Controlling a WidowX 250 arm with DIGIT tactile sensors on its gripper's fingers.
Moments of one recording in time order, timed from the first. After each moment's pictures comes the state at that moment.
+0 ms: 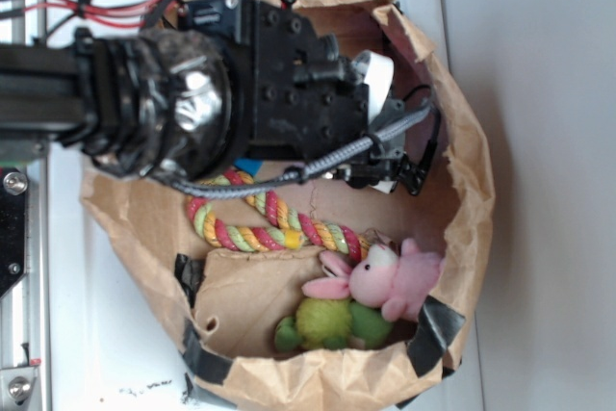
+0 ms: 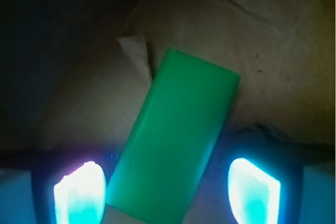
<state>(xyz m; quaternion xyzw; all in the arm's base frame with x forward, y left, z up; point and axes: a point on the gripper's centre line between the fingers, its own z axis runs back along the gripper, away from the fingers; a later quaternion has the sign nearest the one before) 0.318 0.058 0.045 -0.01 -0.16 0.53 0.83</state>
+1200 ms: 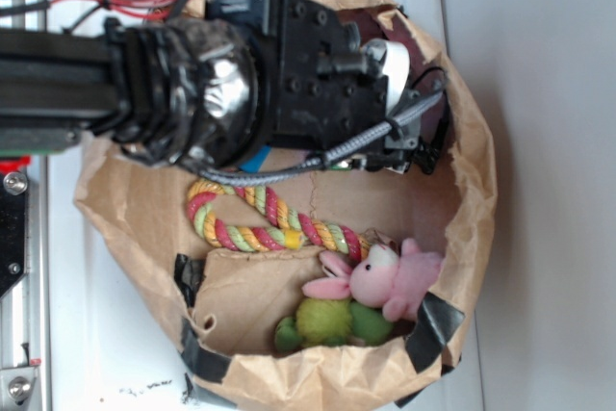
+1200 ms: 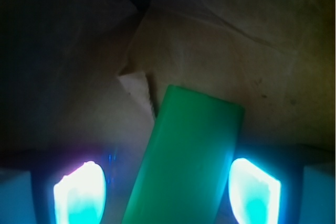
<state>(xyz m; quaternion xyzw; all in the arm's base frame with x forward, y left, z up) 0.328 0.062 0.040 0.00 -0.19 0.54 0.82</state>
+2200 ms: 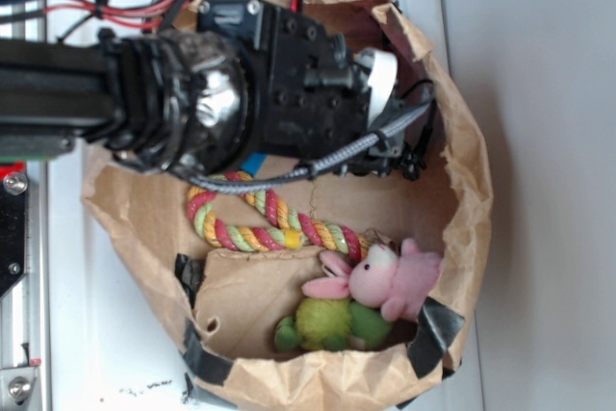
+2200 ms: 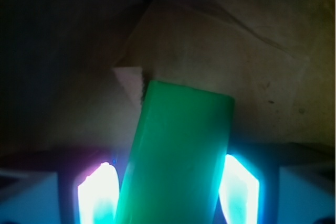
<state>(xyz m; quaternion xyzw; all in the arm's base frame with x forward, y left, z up) 0.327 0.063 0.040 -0.01 -0.19 0.49 0.85</state>
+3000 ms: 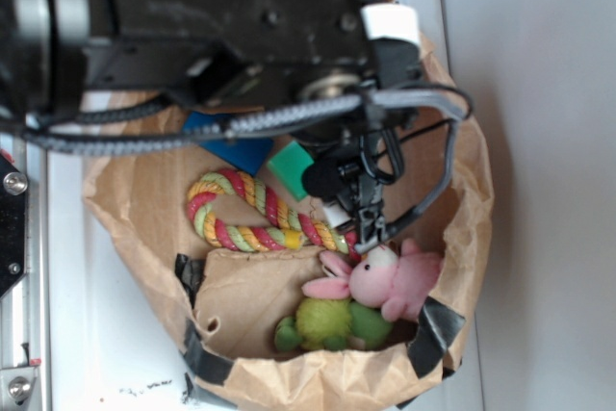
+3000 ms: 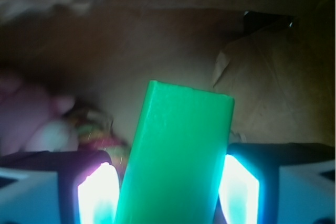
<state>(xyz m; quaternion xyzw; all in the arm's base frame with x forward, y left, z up) 0.300 0.037 0.128 -0.04 -0.12 0.18 0.97</state>
